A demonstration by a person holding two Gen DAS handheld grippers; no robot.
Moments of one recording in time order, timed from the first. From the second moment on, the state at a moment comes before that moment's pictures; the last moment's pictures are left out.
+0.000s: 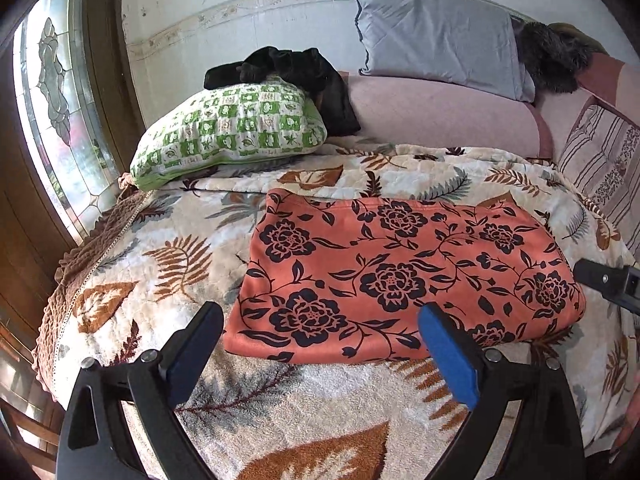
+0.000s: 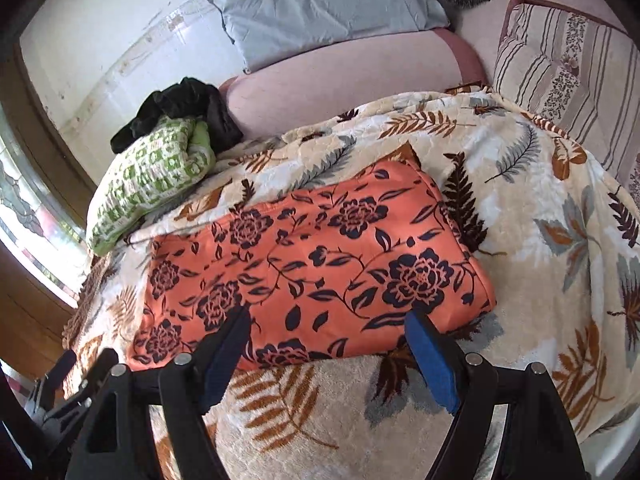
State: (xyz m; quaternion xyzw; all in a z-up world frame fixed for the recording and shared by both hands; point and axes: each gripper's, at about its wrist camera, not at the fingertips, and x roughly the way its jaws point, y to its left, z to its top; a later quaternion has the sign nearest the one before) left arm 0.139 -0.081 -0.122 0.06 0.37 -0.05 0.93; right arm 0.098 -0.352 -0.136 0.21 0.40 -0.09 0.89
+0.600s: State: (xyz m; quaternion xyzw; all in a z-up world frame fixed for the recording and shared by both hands) left arm 0.132 -0.048 -0.175 0.05 0.36 -0.02 0.93; right arm 0.055 -0.373 -0.194 0.25 0.37 -0.06 0.89
